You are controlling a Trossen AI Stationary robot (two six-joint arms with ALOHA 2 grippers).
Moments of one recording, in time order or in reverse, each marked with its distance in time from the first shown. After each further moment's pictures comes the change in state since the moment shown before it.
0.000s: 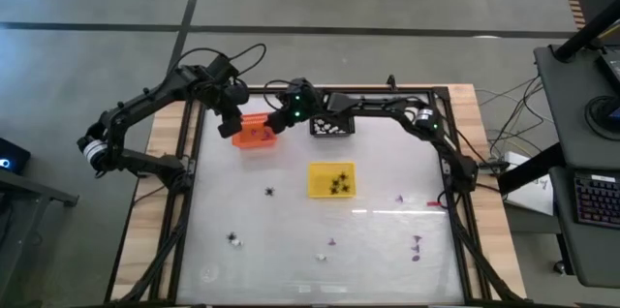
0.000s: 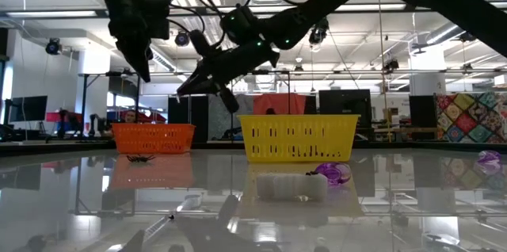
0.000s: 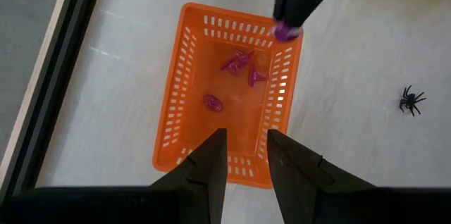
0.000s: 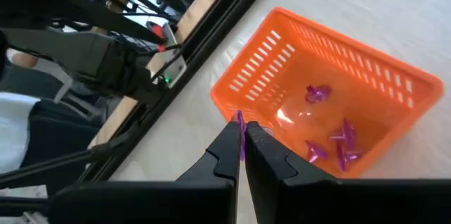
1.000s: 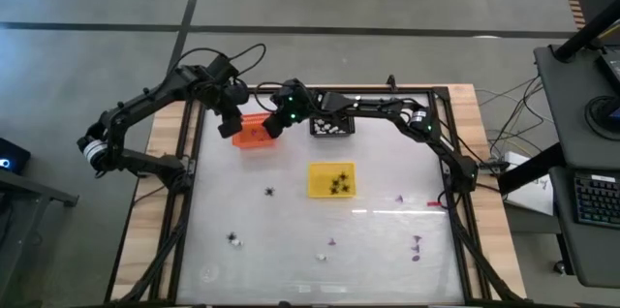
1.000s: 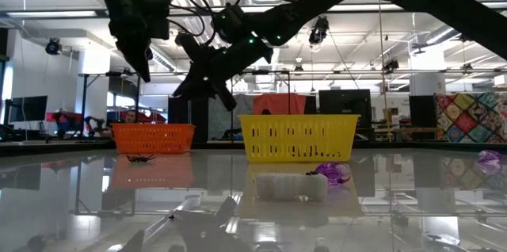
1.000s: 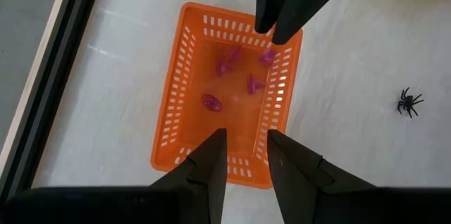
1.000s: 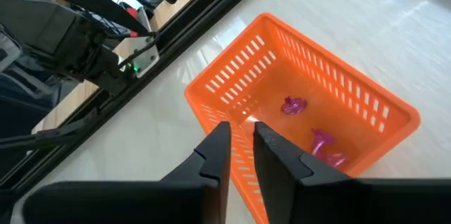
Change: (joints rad) left arm 0.000 0.000 0.000 -0.001 0.003 -0.012; right arm 0.017 0.053 0.126 -0.147 0.087 -0.184
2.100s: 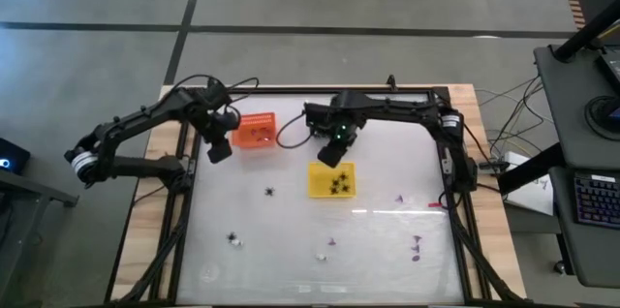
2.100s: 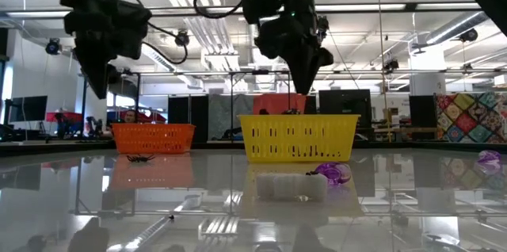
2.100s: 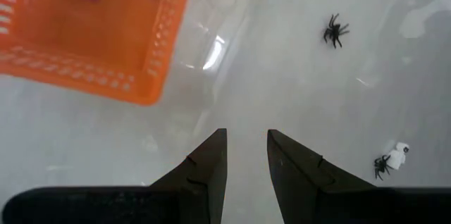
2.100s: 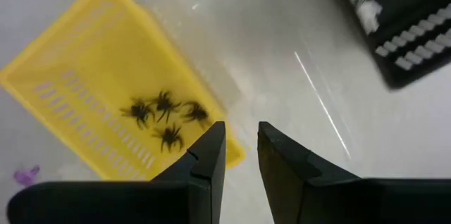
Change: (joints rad) left arm -0.047 -0.146 -0.279 -0.092 0.159 -0.159; right arm 0.111 -0.285 -0.069 -1.205 0.217 -0.139
